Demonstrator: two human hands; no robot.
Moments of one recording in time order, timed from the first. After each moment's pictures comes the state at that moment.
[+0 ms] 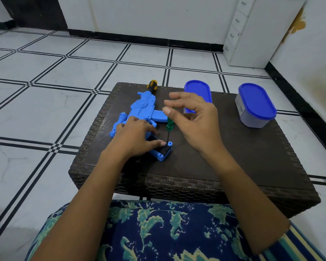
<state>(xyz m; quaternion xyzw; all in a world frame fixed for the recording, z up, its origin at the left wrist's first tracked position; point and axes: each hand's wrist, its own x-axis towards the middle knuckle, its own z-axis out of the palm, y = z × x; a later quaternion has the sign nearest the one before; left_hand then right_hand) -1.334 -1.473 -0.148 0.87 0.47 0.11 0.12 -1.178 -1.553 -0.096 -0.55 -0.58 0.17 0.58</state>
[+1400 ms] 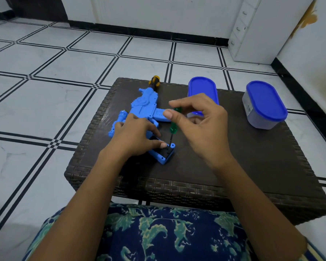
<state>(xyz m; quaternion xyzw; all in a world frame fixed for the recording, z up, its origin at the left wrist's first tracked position) -1.331 -1.468 -0.143 0.84 0.50 0.09 0.18 -1.182 -1.553 -0.099 -0.54 -0.58 0.15 0.59</state>
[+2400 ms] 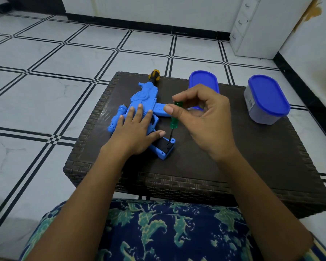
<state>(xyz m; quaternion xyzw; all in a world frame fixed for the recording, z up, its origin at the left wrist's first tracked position) -1.330 -1.467 -0.156 0.84 0.52 -0.03 0.15 -1.180 -1.555 -0.092 -0.54 -0.55 0.22 0.60</state>
